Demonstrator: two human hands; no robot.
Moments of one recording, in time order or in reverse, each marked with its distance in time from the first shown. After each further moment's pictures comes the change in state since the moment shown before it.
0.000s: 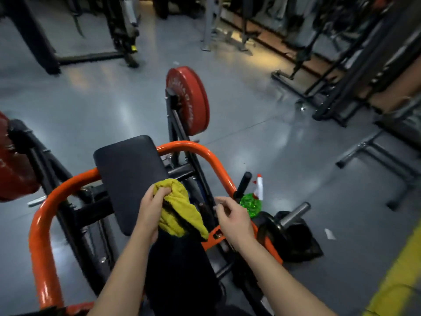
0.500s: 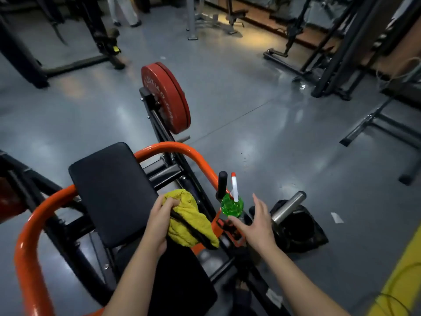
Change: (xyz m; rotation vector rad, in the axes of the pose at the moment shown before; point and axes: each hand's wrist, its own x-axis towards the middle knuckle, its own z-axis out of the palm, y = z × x) left_hand -0.006 -0.024 0.125 0.082 -0.008 -0.145; right_hand 0.041 0.149 -0.090 -0.094 0.053 0.180
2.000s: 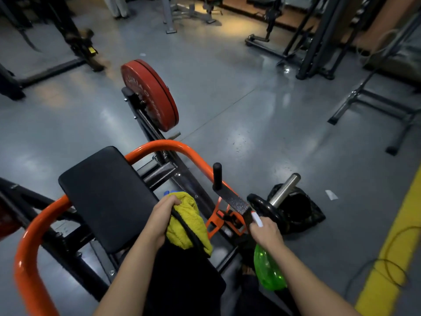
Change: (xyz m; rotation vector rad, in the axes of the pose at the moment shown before) left_hand 0.018 -0.001 -0.006 0.136 -0.154 -0.188; right_hand -0.027 0.020 0.000 -0.119 -0.127 0.435
